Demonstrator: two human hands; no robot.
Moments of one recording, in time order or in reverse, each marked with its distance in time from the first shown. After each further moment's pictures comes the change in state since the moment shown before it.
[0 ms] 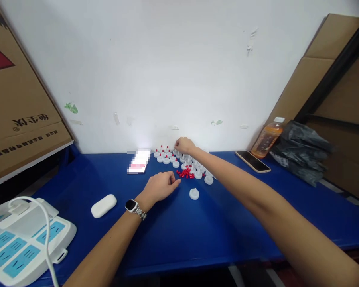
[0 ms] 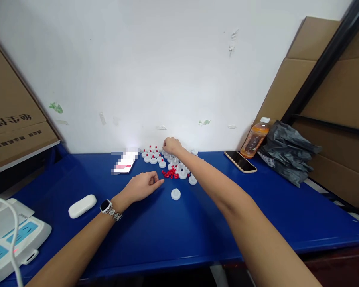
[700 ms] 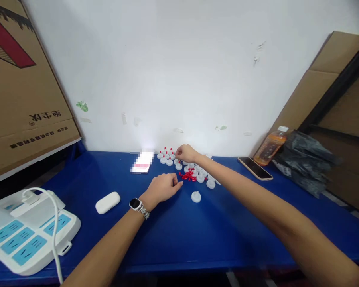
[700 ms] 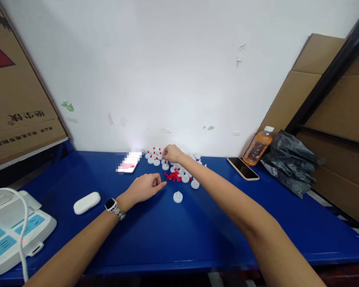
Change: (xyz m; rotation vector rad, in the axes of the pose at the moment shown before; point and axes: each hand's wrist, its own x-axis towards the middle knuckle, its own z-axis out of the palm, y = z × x) left_hand -0.002 -0.002 0.002 -0.008 0.024 -0.001; right_hand -0.038 -0.023 -0.018 0.166 -0.101 -0.182
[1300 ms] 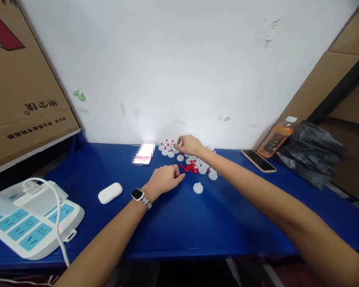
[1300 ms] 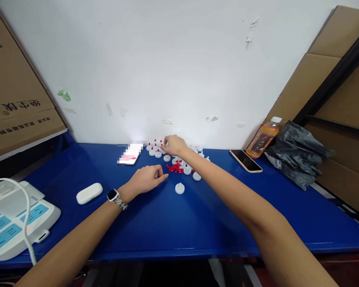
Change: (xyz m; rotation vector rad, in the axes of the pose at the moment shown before) left_hand -0.002 0.004 -0.002 0.045 -0.013 0.009; right_hand -0.008 -0.005 0.003 -0.164 0.110 0.077
